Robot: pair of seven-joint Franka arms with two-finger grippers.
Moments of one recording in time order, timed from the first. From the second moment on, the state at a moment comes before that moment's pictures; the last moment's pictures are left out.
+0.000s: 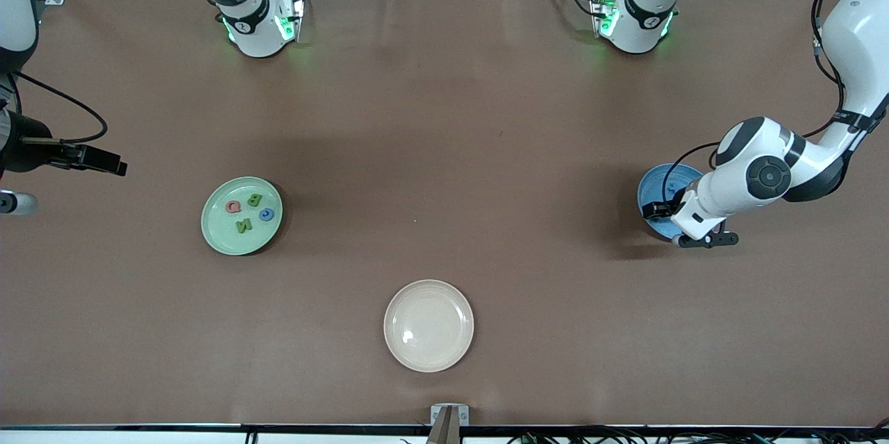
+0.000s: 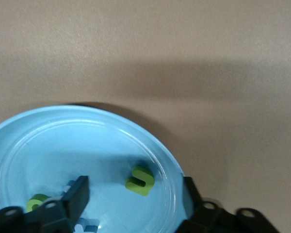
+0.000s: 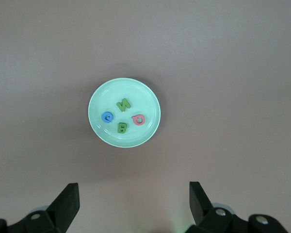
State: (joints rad) left arm 1.01 0.87 -1.11 -2.02 0.90 2.12 -0.65; right arm 0.02 0.20 -0.09 -1.44 0.04 1.47 0.07
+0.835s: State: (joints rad) left arm 0.96 0.40 -1.00 -1.98 0.11 2.05 -0.13; right arm 0.00 0.18 -0.08 -1.44 0.04 1.46 0.07
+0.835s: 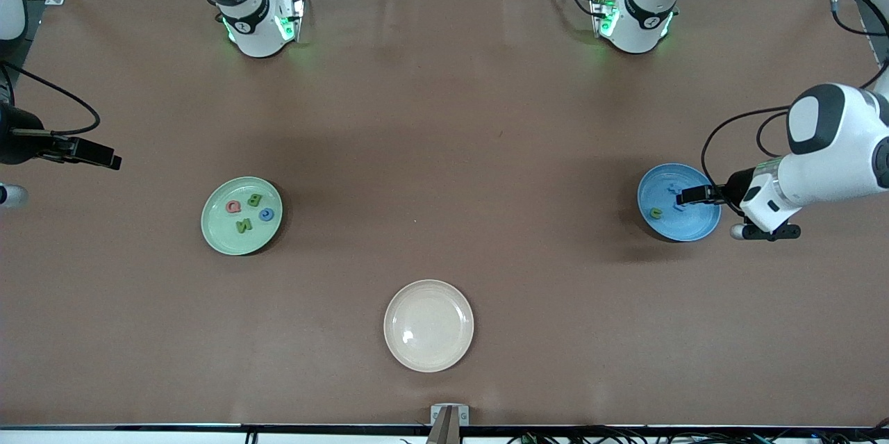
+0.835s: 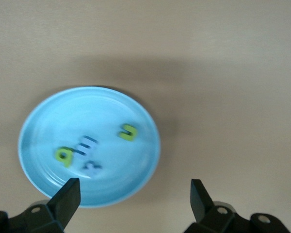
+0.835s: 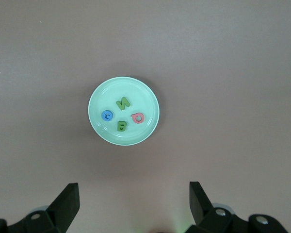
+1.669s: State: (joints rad) left arm 0.93 0.08 -0.93 -1.88 0.02 1.78 -0.13; right arm -0.02 0.04 -0.06 -1.54 0.04 1.48 0.07
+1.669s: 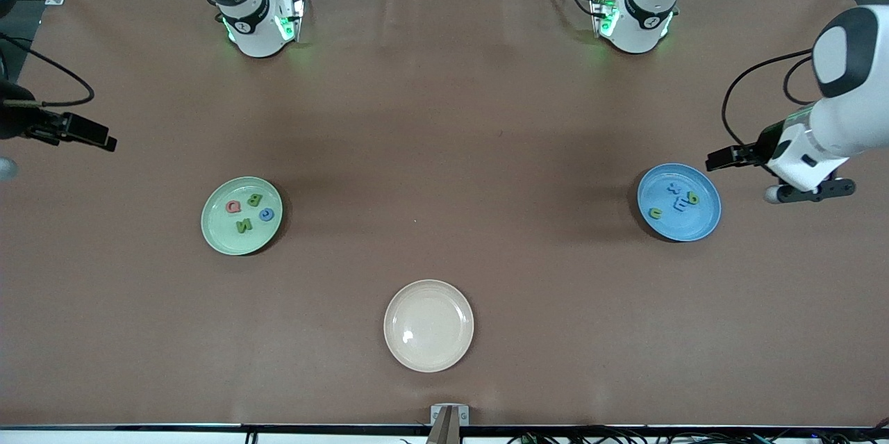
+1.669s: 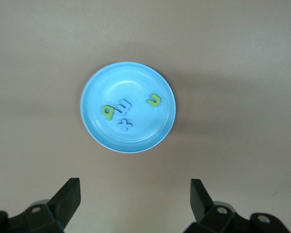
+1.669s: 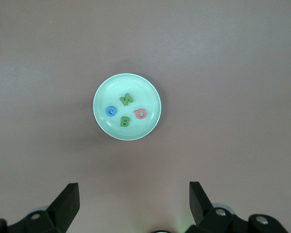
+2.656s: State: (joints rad) left arm 0.60 0.03 -0.51 -1.51 -0.06 1.54 -0.04; right arm -0.02 -0.06 -0.06 -1.58 0.04 1.48 0.07
